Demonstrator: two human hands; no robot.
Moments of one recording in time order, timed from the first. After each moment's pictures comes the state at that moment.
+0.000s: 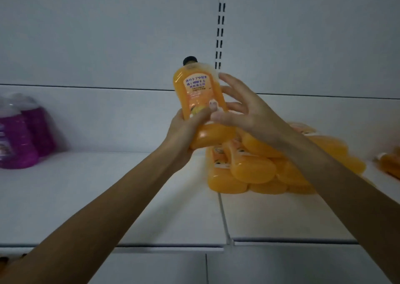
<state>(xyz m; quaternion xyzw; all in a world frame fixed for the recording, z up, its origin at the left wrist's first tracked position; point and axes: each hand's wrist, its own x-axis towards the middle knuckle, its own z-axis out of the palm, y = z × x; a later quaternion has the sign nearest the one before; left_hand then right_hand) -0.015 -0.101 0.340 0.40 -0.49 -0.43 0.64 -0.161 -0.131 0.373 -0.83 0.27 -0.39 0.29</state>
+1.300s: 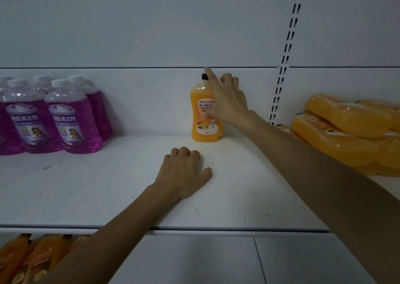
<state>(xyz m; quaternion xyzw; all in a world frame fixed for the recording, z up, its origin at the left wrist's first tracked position) 0.151 -0.053 0.243 0.73 -0.68 0.02 0.09 0.056 -0.201 0.322 -0.85 0.44 -0.30 -0.08</state>
